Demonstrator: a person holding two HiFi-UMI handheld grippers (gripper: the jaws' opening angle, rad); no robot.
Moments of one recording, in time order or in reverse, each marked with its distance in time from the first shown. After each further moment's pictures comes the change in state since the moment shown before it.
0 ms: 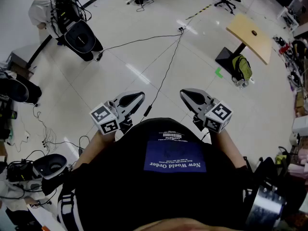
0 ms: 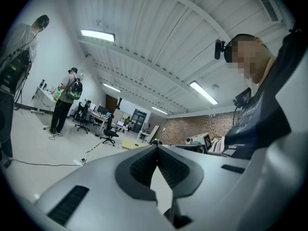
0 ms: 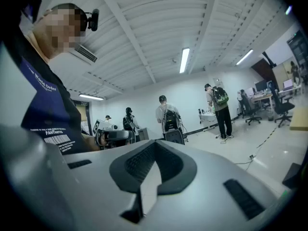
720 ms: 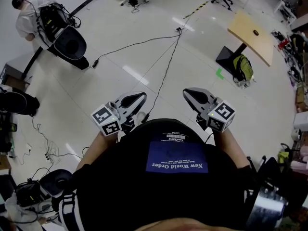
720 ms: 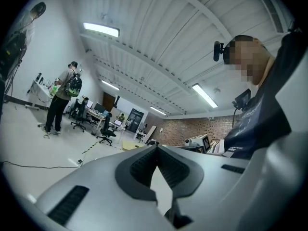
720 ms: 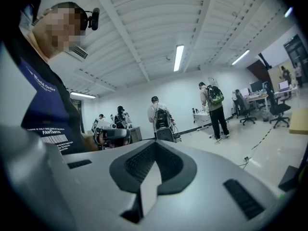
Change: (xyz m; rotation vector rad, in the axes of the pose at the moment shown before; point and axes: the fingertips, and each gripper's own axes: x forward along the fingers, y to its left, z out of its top) left arm 0.032 0.125 0.027 -0.032 -0.003 -0.058; right arm 0.086 -0.093 0.012 -0.030 0.036 -0.069
